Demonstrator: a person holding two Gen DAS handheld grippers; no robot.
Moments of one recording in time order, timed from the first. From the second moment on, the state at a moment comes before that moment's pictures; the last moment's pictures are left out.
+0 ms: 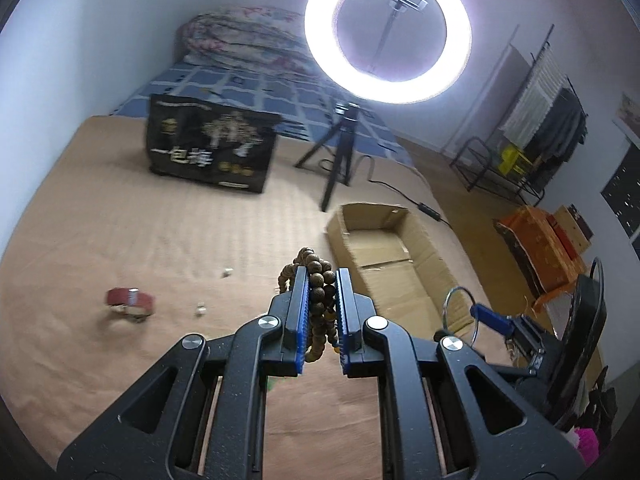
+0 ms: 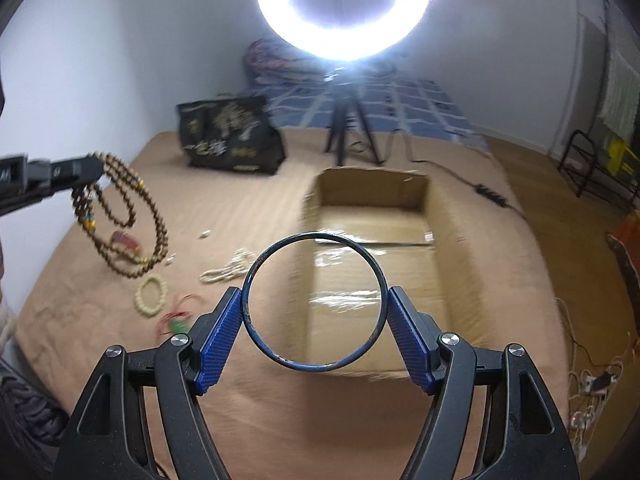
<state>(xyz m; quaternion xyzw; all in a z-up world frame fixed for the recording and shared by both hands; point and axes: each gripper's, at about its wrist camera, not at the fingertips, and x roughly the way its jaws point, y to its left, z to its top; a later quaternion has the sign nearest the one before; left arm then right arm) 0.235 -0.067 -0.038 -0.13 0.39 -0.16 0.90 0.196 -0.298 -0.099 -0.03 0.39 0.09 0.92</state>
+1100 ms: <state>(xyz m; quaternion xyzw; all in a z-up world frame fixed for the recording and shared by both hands) 0.289 -0.220 -0.074 -0.11 0.43 -0.25 0.86 0.244 -0.389 -0.136 -0.01 0.45 0.03 0.89</state>
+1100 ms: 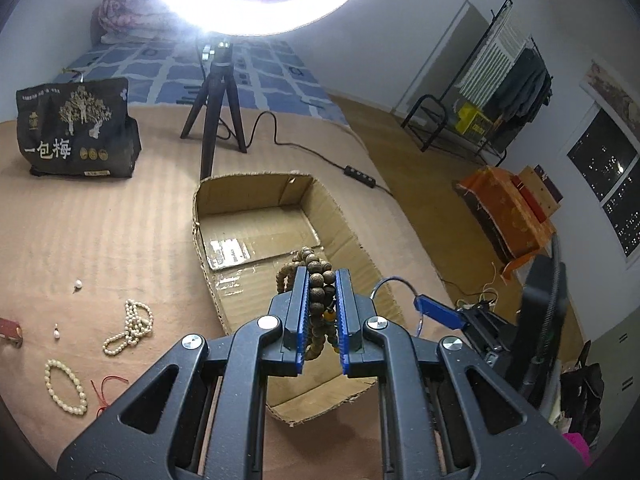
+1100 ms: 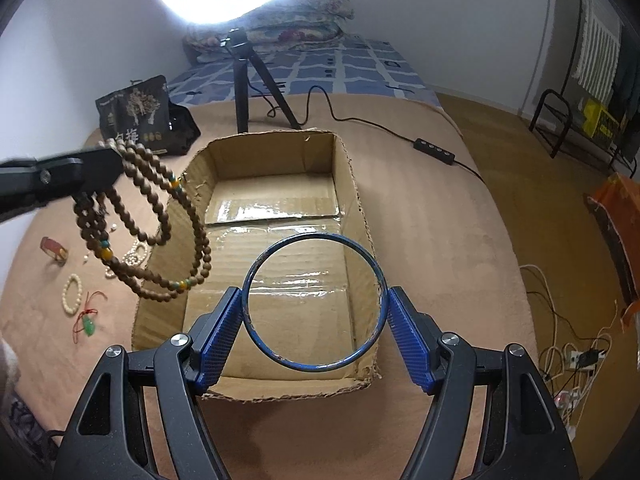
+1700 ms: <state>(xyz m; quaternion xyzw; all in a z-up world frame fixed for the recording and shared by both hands) 0.305 -0.216 -0.095 -0.08 0.44 -0.22 0.86 0.255 -0.386 -0.152 -0.01 0.46 0.03 0.89</state>
